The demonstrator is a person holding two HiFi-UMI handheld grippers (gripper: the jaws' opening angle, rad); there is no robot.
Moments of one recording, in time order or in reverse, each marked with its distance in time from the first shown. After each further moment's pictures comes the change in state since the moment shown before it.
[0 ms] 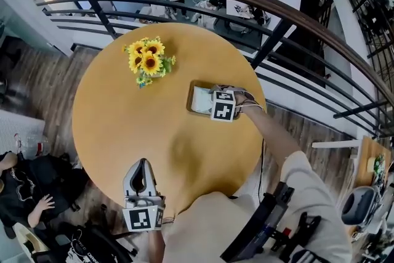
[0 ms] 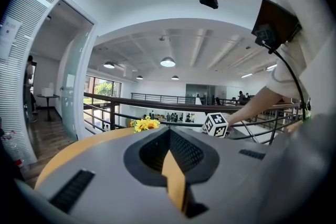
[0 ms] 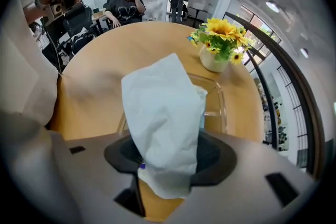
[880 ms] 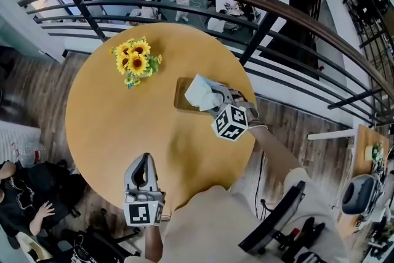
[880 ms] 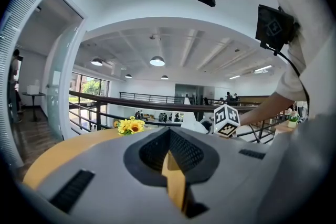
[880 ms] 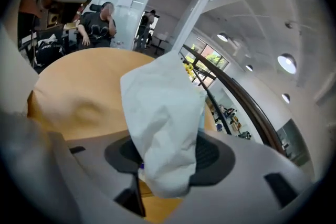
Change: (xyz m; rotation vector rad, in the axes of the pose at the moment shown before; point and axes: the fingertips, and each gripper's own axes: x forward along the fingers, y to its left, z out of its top) left arm 0.018 -0.036 -0.004 0.017 0.002 -0.131; right arm -0.086 -0.002 -0.008 0.190 -0.271 -0.461
